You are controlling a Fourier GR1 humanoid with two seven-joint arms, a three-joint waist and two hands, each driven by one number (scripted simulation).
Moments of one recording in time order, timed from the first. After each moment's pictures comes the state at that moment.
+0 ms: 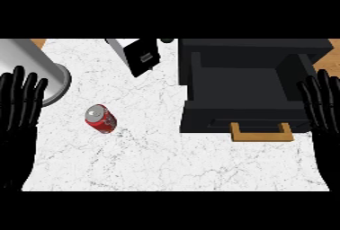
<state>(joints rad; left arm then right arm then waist) -0.02 0.12 0.02 -2.10 0.00 0.01 0.03 -0.01 -0.14 0.00 -2.10 -0.01 0.03 0.02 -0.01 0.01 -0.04</state>
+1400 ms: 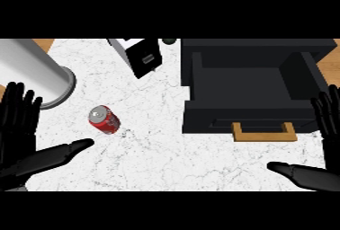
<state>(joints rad) 0.01 0.04 0.11 -2.04 -0.07 0.22 0.38 0.08 -0.10 -0.14 -2.03 -0.07 -0.01 0.16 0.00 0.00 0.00</state>
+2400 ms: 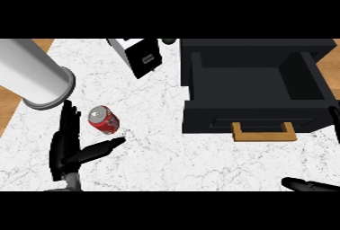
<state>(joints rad) 0.03 0.00 0.03 -1.56 -0.06 0.35 0.01 0.15 -0.09 -0.18 -2.15 -0.08 0.03 0.18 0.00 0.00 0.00</state>
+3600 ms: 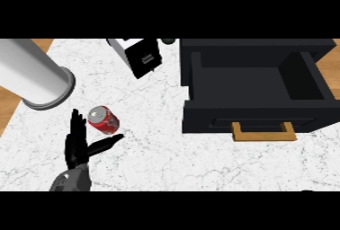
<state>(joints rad) -0.20 0.05 0.22 -0.87 0.12 0.30 -0.42 0.18 -0.08 -0.27 -2.22 -0.13 0.11 0.23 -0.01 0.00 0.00</state>
